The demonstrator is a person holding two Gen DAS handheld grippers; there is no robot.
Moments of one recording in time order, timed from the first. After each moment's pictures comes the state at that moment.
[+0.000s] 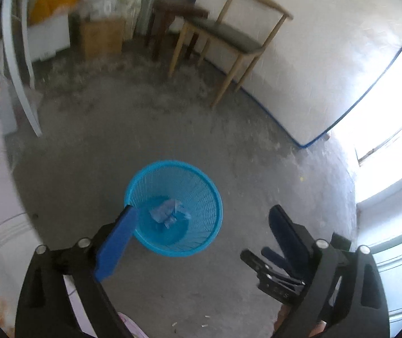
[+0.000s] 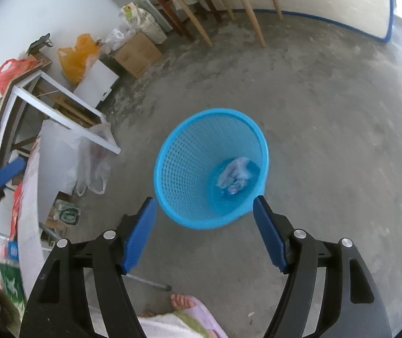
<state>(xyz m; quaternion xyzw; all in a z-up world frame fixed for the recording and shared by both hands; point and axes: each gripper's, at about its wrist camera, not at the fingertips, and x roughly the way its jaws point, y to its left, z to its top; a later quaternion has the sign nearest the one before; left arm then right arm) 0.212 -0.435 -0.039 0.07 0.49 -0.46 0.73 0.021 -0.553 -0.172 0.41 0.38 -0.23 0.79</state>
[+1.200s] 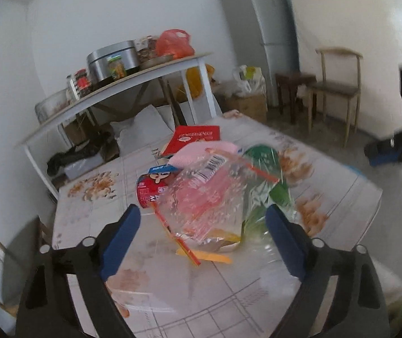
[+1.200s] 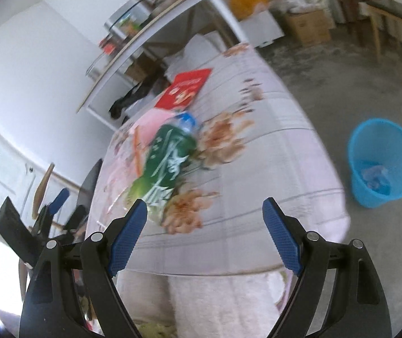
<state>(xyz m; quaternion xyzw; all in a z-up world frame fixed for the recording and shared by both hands) 0.102 -0.014 -0.003 0.20 0.25 -0.19 0.93 0.100 -0.310 -0.045 0.27 0.41 0.12 0.86</state>
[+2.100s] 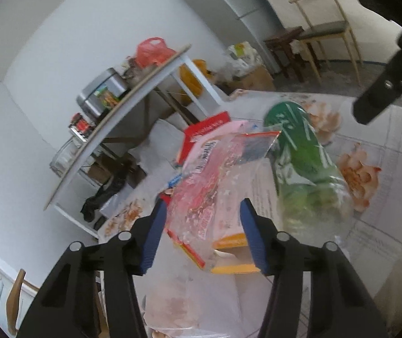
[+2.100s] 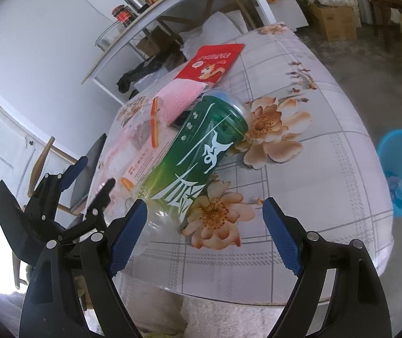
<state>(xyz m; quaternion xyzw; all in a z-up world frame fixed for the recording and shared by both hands) 0.125 -0.034 -0.035 0.37 0.20 -0.13 0.90 0.130 -0.256 -0.053 0.24 0.45 0.15 0.85</state>
